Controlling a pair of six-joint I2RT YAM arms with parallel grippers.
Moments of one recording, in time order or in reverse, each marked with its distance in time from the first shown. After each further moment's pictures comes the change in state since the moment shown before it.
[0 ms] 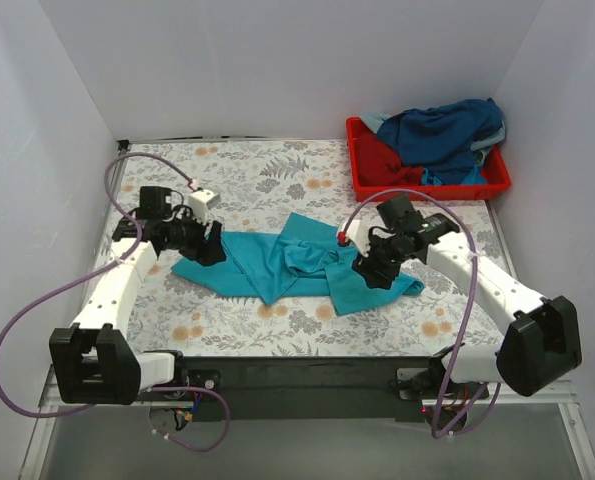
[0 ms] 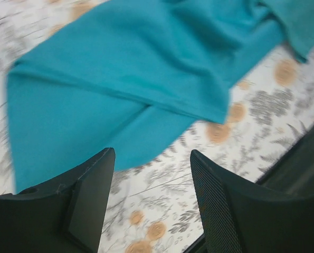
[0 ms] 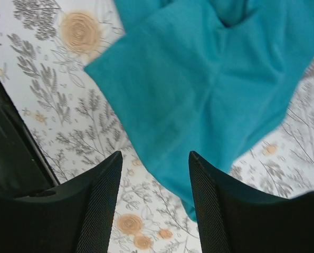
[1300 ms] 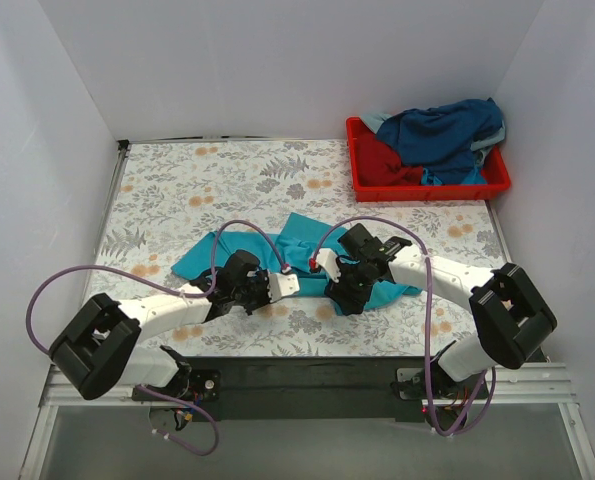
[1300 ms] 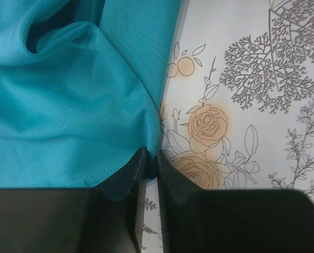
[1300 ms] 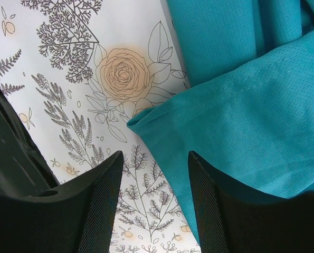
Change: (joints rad) left arm -0.733 0.027 -0.536 0.745 -0.279 0.248; right arm 0.278 0.194 -0.163 0.277 0.001 0.259
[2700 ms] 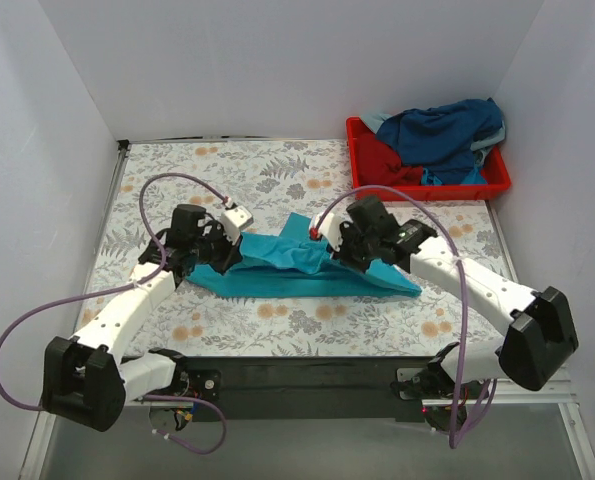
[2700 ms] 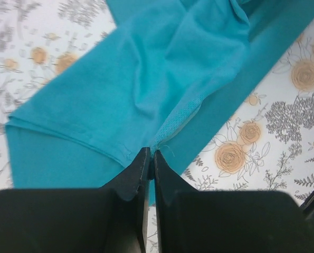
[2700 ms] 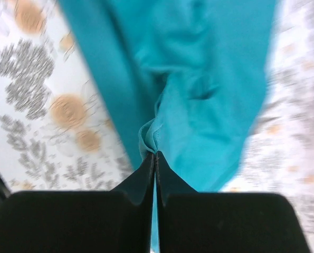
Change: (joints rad) left arm 0.401 -0.169 0.275 -0.383 0.167 -0.247; right arm -0.008 -0.130 0.159 -0.013 0.158 -0.051
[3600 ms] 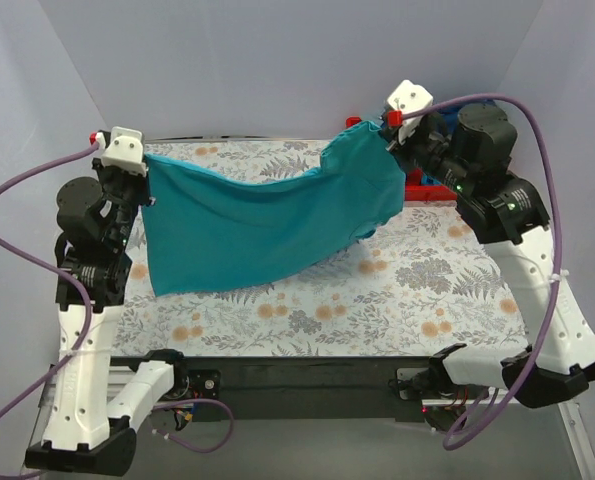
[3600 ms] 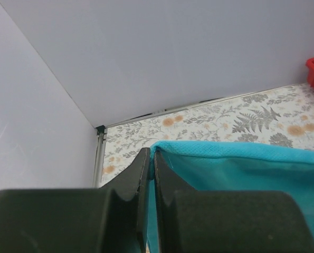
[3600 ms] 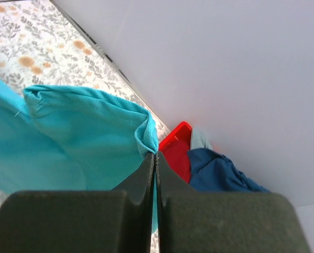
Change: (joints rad) left arm 0.241 -0.262 0.529 0.012 -0.447 -0.106; right arm -0.233 -0.114 0.708 0.020 0.018 0.013
